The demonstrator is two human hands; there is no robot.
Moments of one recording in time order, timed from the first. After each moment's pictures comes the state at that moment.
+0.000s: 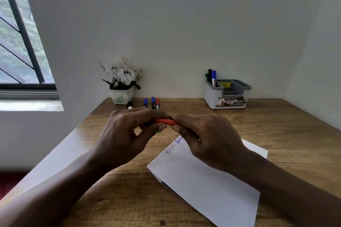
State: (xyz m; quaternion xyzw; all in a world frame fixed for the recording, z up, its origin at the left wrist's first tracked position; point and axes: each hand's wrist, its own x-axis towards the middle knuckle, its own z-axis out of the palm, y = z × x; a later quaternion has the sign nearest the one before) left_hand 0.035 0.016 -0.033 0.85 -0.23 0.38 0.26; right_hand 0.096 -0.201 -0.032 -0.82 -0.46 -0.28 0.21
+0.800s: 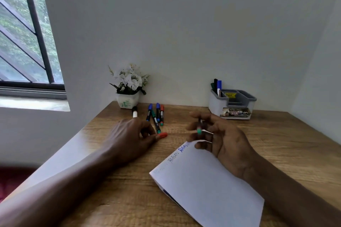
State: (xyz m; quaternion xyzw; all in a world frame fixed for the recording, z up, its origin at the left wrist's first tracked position) left_hand 0.061 0.033 -0.042 0.97 0.03 0.18 0.15; right_hand 0.121 -0.212 -0.031 -0.59 -0.22 0.17 0.76
